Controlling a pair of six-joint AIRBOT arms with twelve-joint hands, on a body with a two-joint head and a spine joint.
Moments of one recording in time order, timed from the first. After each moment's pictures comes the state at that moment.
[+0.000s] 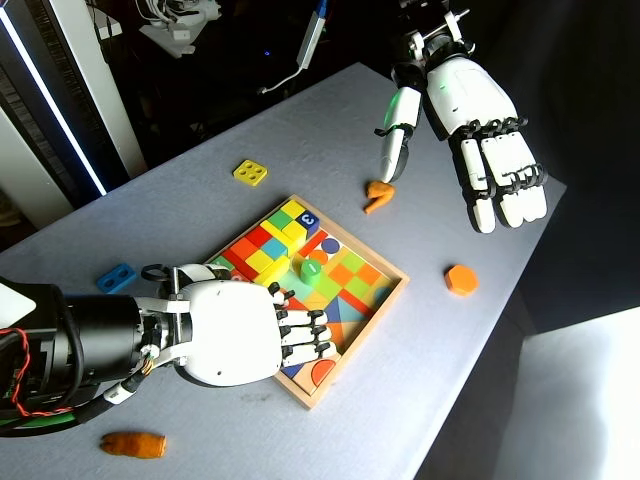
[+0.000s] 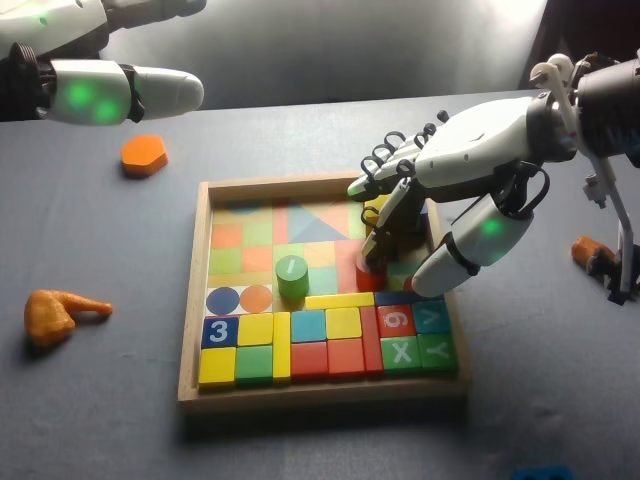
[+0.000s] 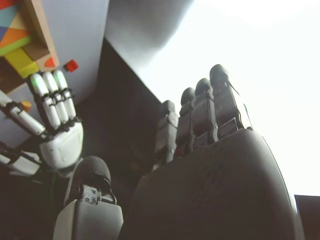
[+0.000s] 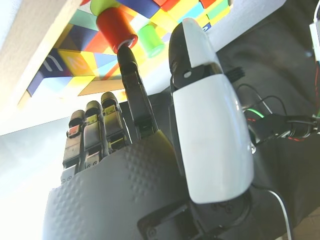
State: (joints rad) left arm 0.50 -0.93 1.35 0.34 -0.44 0.51; right arm -0.23 -1.33 1.56 -1.96 0.51 0.90
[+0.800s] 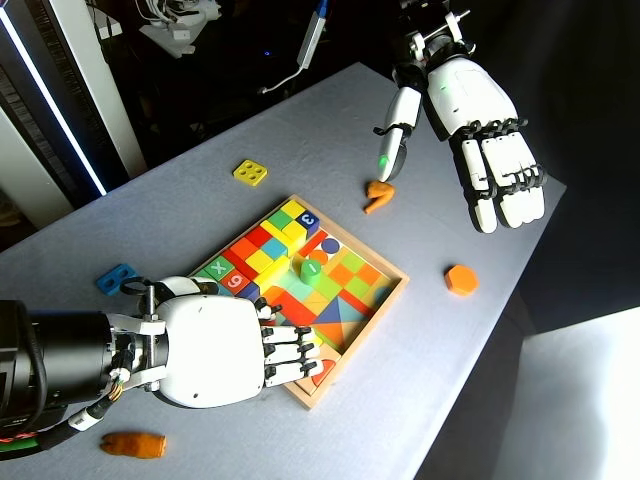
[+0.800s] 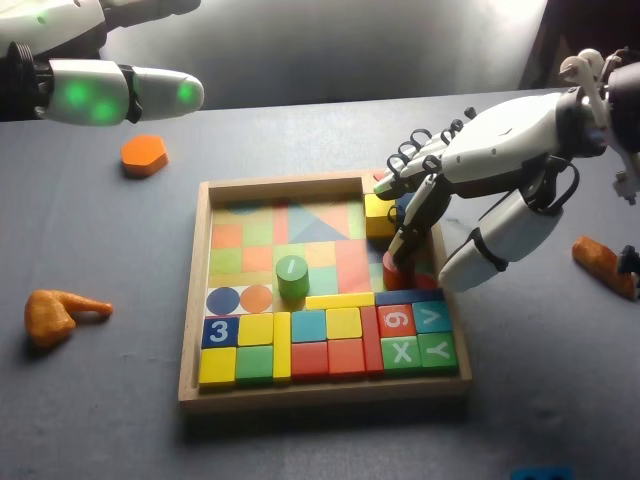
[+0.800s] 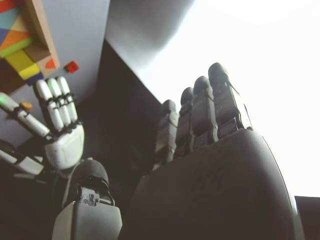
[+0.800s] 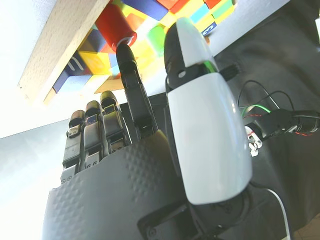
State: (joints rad) left arm 0.50 -0.93 1.35 0.34 -0.44 0.51; right arm -0.23 -1.29 1.55 -1.99 0.52 0.95
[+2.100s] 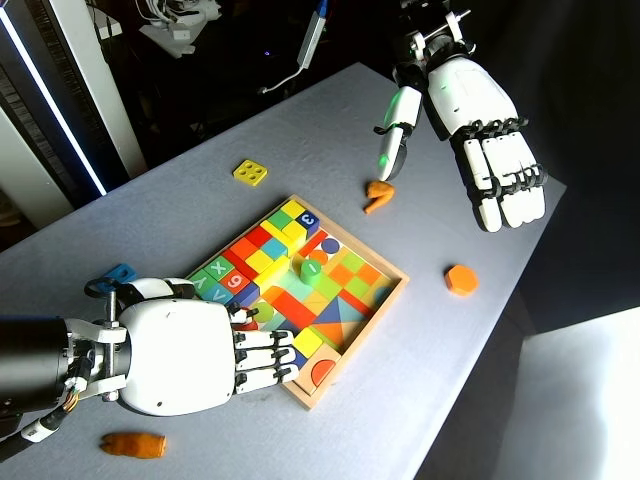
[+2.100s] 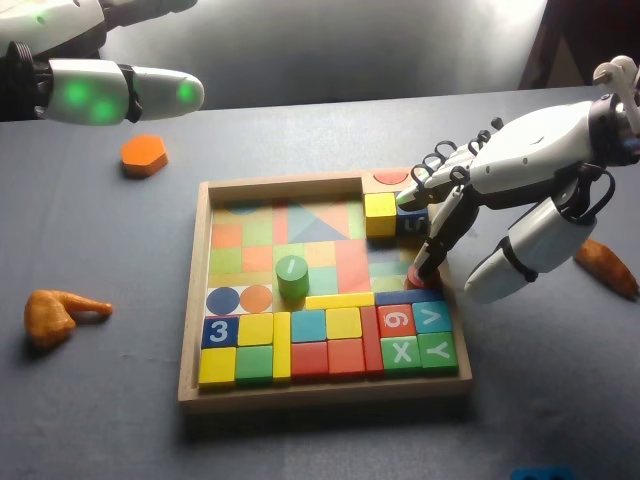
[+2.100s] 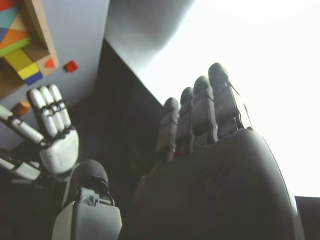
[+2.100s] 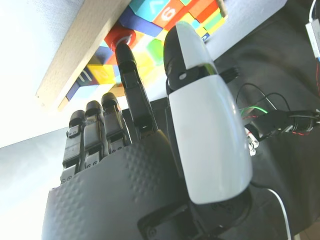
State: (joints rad) left arm 0.50 -0.93 1.35 0.34 -0.44 0.50; right arm -0.24 -1.22 1.49 -2.03 0.55 0.99
